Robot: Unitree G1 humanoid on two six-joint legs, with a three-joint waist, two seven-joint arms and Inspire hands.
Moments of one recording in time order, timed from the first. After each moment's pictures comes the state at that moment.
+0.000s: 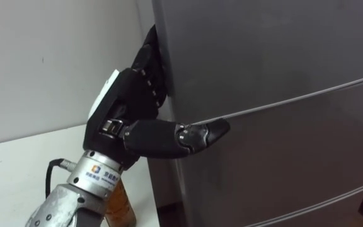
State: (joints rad) left arm -0.34 0.24 -0.11 -0.39 -0.47 0.15 -0.08; right arm 0.05 -0.24 -0.05 1.25 0.47 0.06 0.19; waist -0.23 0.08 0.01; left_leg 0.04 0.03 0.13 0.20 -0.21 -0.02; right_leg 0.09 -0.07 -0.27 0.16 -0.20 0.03
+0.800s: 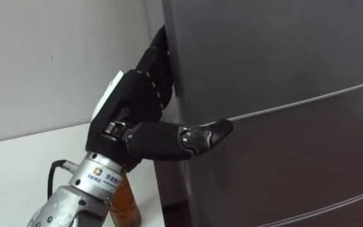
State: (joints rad) left arm -0.33 0.23 -0.09 -0.39 -0.47 0.14 -0.09; right arm 0.05 -0.25 -0.02 1.26 0.47 0.05 0.18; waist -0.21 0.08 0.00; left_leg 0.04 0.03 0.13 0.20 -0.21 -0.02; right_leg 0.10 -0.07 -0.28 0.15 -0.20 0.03
